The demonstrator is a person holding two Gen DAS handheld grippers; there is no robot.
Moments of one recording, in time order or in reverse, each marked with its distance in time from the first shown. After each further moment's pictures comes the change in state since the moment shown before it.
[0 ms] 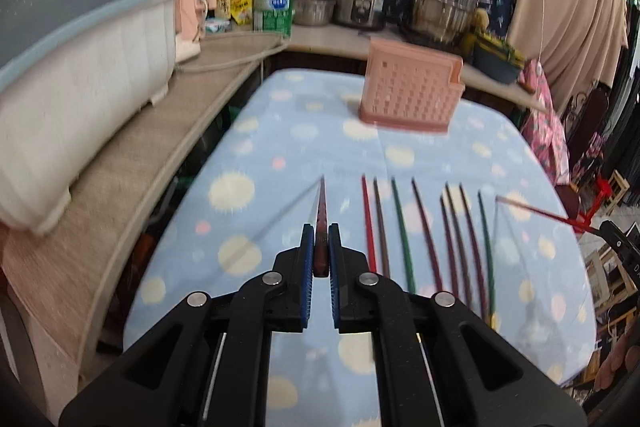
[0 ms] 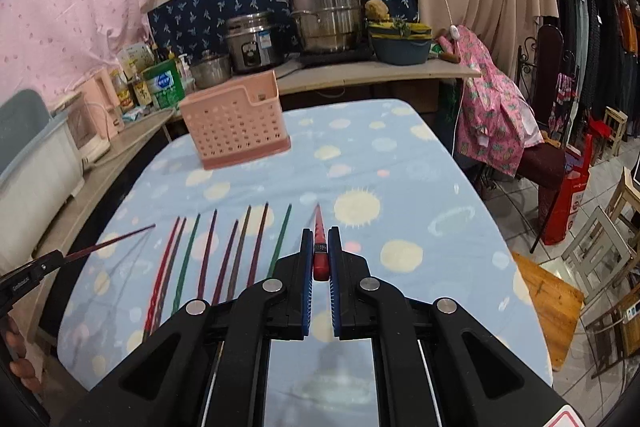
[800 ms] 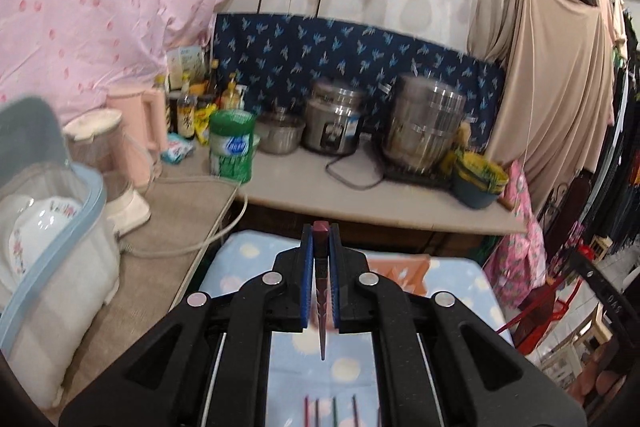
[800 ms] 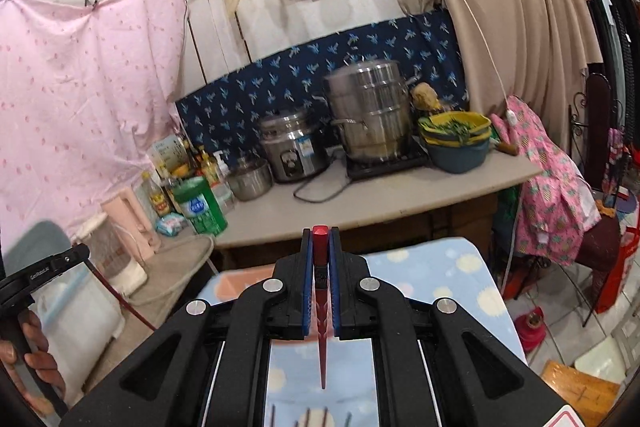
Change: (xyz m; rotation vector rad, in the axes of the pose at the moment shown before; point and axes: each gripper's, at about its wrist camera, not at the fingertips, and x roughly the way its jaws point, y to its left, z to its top) left arm 0.002 -0.047 0.246 -0.031 -0.299 -0.098; right arm 0.059 0.032 0.220 0.050 -0.225 0.194
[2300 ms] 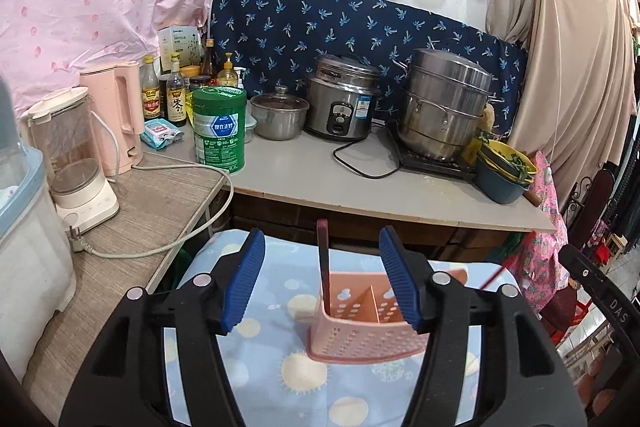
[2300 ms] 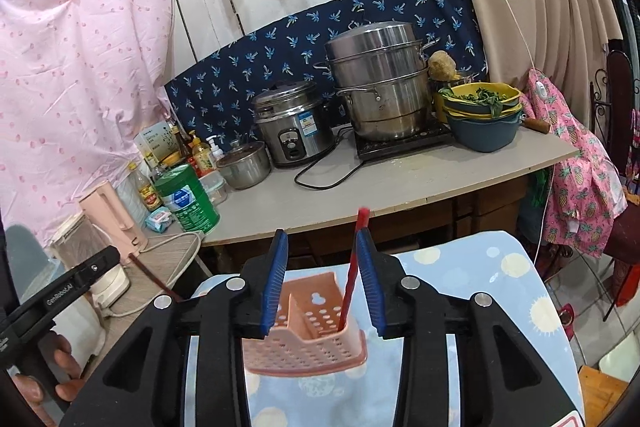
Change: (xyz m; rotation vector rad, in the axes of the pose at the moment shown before) left arm 0.111 -0.013 -0.033 0.006 0.053 0.056; right arm 0.108 0.001 -0.029 0.017 0.089 0.004
